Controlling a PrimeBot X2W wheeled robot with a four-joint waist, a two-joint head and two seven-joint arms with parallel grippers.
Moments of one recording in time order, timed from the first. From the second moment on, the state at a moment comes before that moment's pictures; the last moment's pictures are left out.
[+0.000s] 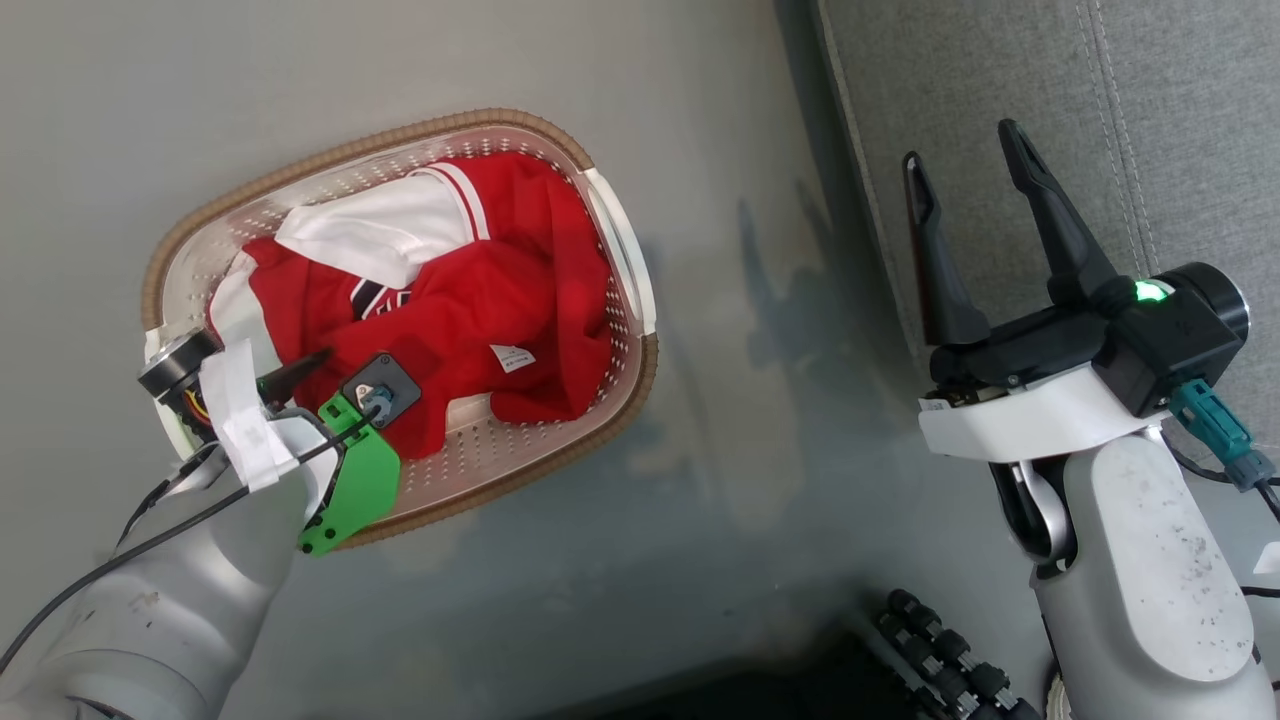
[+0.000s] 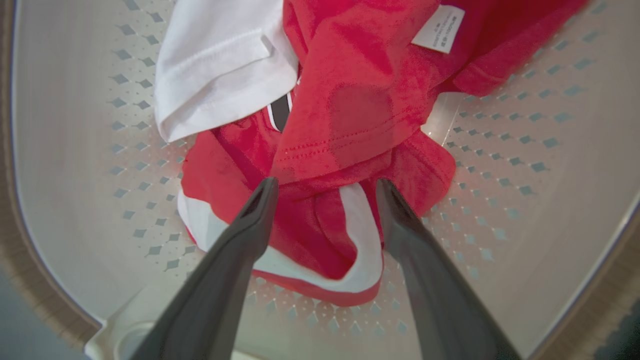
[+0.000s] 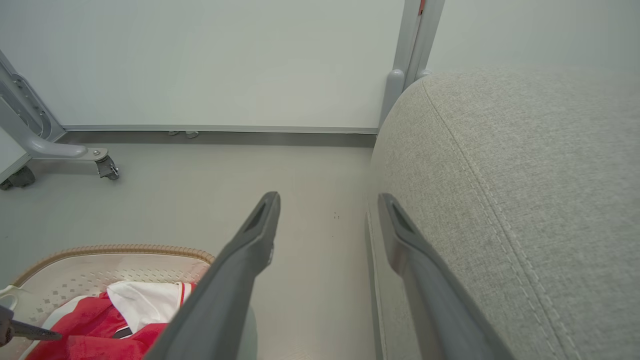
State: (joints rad) left arm -0.90 0.24 -0.94 1.26 -0.06 -0.13 -0.13; right arm -0.40 -0.05 0.11 -0.02 0.10 0.13 -0.26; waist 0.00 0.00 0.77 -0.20
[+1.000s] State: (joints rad) left arm -1.01 0.29 -1.24 1.28 -0.18 -0.13 0.18; right arm -0.43 -0.05 0.09 -0.08 0.10 0.13 -0.26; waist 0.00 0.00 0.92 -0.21
